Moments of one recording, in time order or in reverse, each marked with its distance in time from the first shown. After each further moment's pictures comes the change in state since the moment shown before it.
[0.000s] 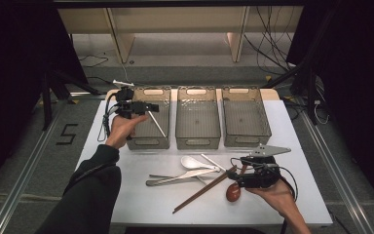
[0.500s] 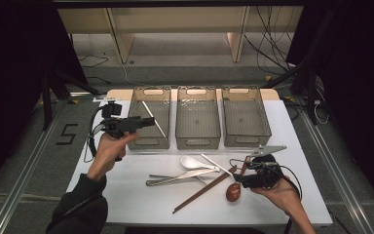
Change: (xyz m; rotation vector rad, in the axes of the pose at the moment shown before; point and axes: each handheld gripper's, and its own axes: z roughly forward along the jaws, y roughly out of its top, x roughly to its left) left arm -0.026 -0.051 -0.062 -0.111 -0.137 0.113; right arm -0.014 -0.007 0.006 0.173 -0.065 -0.010
